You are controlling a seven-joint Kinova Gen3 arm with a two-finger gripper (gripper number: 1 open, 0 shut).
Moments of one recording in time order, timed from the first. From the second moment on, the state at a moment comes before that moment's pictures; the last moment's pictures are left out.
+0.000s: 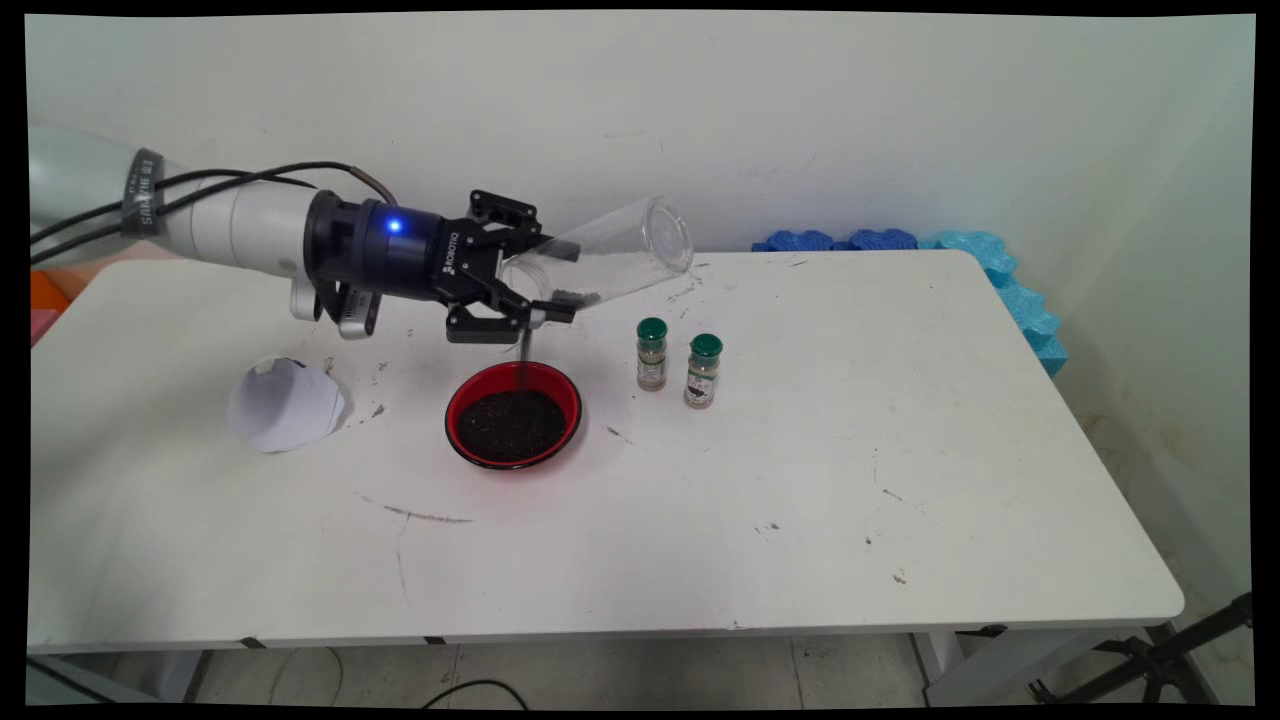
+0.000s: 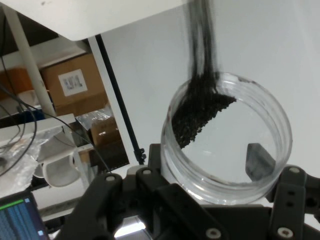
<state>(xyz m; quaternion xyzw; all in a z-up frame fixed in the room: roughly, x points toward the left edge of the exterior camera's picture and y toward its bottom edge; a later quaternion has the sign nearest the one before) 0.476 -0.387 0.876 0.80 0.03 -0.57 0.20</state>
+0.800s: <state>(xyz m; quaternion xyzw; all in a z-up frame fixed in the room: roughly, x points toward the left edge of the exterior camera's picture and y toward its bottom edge) 0.467 -0.384 0.883 0.78 0.08 -0.59 0.19</state>
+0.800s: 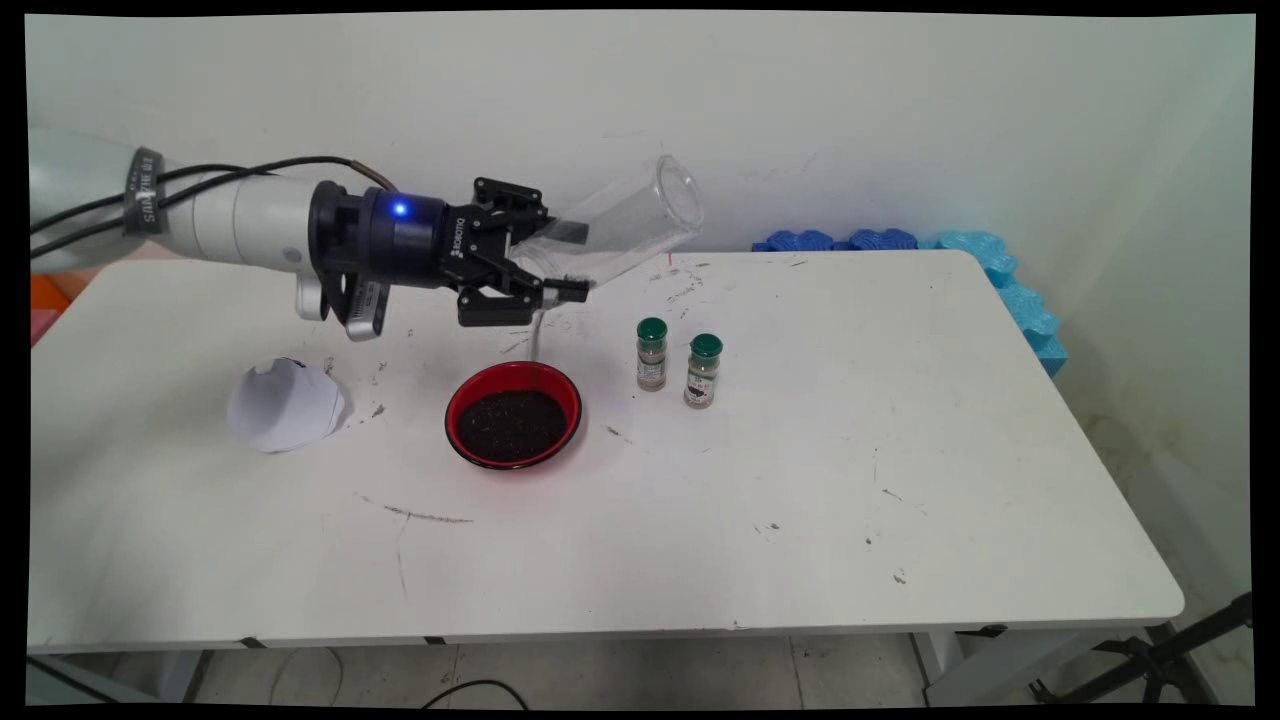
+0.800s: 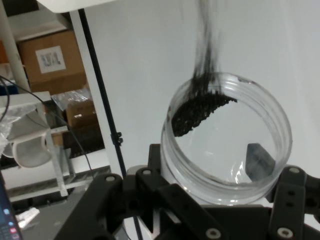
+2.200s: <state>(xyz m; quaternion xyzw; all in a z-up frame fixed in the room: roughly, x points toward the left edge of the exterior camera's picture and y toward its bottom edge) 0.471 -0.384 0.889 0.77 0.08 -0.60 0.22</state>
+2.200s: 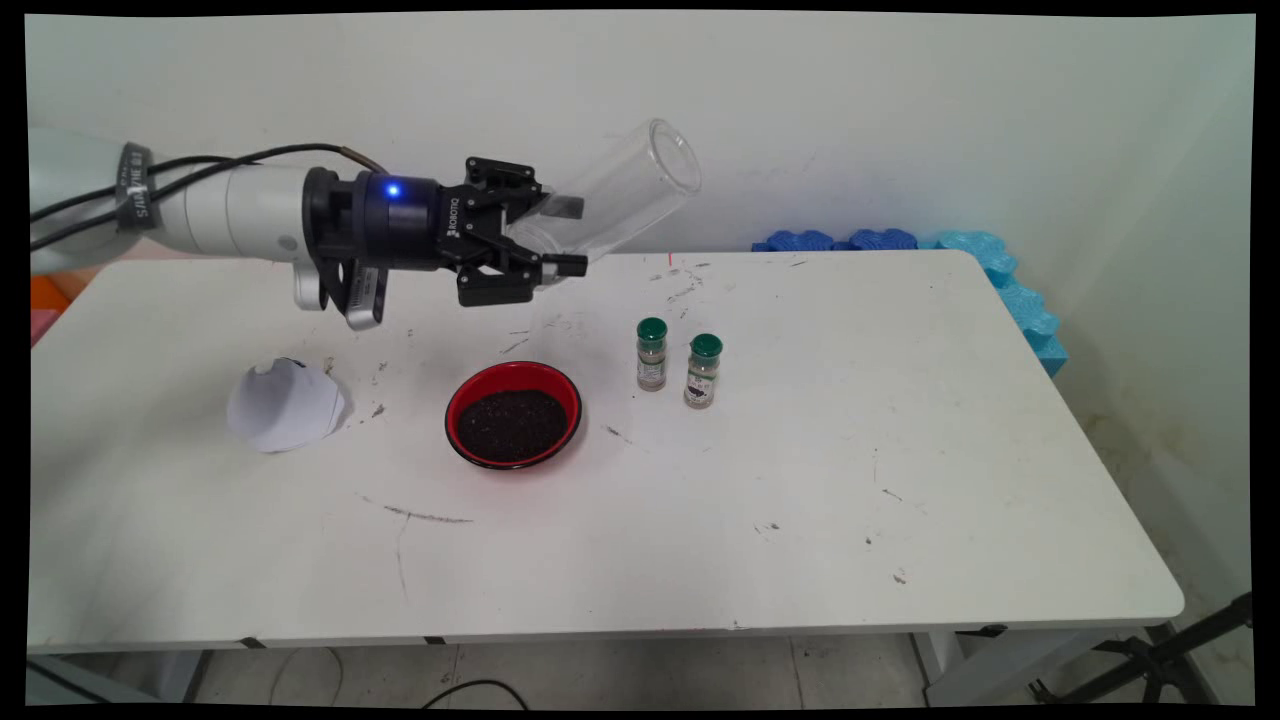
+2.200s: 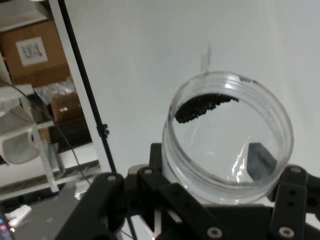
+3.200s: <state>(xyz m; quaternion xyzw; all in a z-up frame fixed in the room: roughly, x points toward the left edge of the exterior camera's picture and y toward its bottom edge) 0.477 -0.378 0.892 0.80 -0.18 -0.46 0.34</state>
